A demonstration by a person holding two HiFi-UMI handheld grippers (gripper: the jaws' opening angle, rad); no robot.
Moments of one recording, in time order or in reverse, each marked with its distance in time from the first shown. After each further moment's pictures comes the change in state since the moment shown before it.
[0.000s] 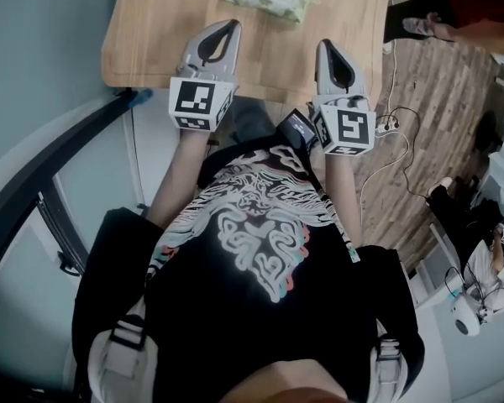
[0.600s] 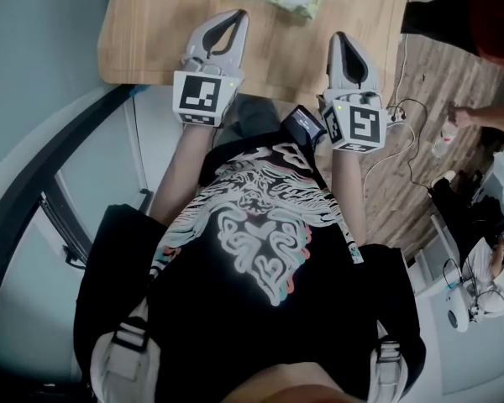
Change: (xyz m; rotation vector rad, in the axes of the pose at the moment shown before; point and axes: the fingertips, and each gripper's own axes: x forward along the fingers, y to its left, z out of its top) left arm 0.028 0.011 -0.020 0.043 0.030 -0.026; right arm 0.031 -0.018 -0.023 0.017 0.031 -0.012
